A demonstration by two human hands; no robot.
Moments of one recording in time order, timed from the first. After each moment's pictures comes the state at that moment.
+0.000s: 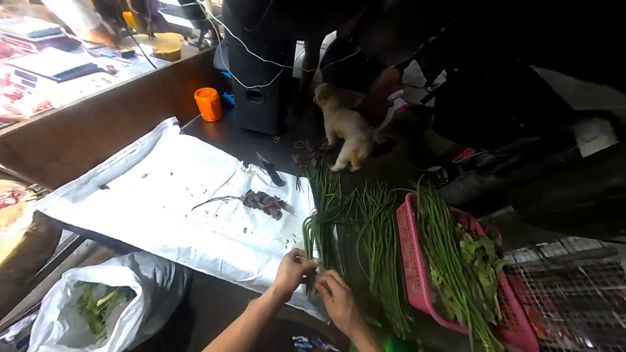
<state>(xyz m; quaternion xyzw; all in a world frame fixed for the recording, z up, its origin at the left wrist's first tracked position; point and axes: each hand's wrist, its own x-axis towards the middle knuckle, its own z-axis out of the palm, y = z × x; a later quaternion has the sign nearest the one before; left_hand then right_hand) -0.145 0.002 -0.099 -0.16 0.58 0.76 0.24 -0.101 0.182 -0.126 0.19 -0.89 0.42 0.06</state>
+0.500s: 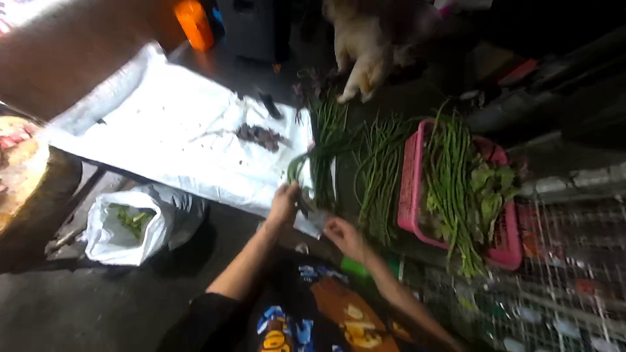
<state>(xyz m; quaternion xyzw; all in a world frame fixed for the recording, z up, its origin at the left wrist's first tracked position) -0.118 0.047 -0.093 -0.27 0.47 0.84 0.09 -0.075 0.263 -0.109 0.11 -0.84 0.45 -0.26</state>
